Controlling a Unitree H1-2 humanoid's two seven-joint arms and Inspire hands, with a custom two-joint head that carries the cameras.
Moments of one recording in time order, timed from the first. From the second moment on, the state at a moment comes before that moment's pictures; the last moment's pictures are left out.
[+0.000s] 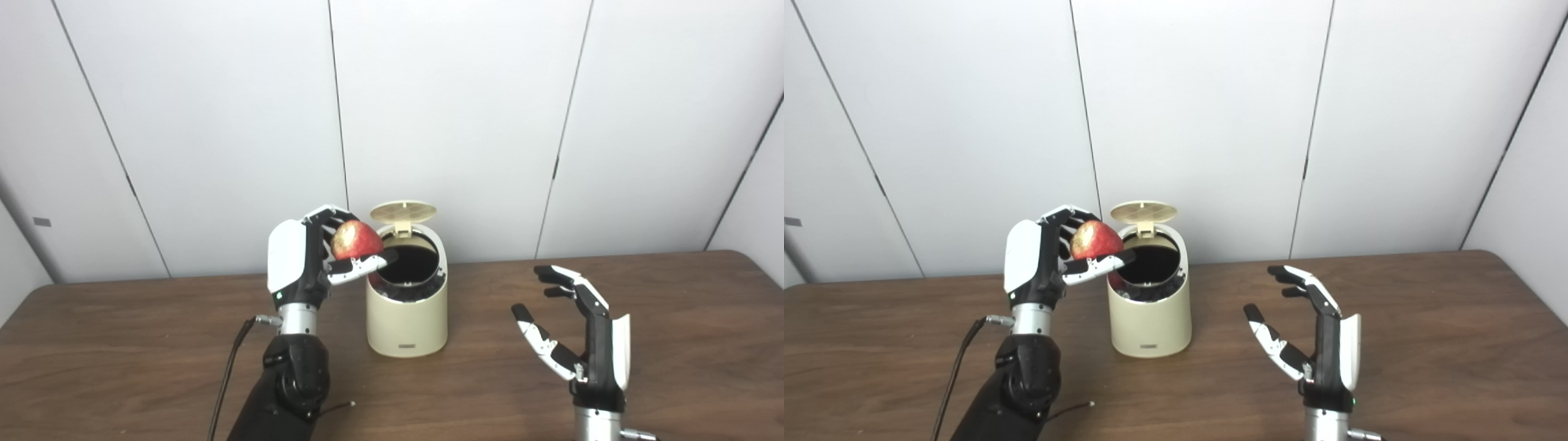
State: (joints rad) left arm -0.61 0.05 -0.18 0.41 0.65 -0.06 0.47; right arm -0.22 -0.10 0.15 0.17 -0.47 -0.44 -0.70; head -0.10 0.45
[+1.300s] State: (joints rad) left arm -0.61 -0.01 -0.19 0.41 0.65 -0.06 0.47; right arm -0.23 -0.08 0.13 0.18 -0.48 -0.44 -0.70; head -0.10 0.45
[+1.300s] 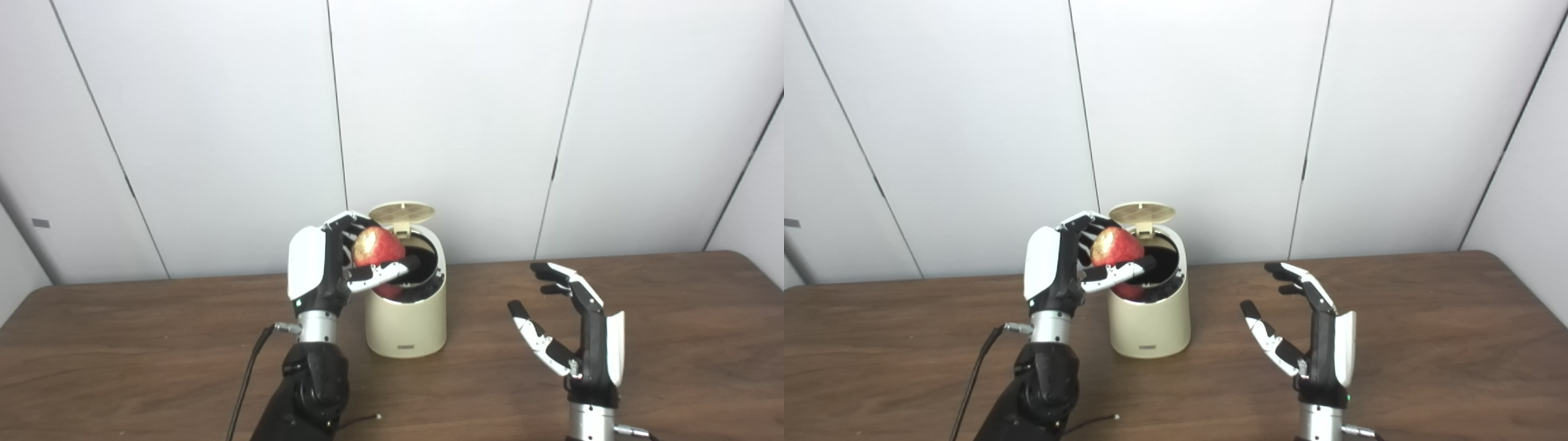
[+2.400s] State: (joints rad) left arm -0.62 0.02 -0.21 0.41 0.57 -0.08 0.41; right arm -0.23 -0.08 0.12 0.18 -0.49 -0.44 -0.69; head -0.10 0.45
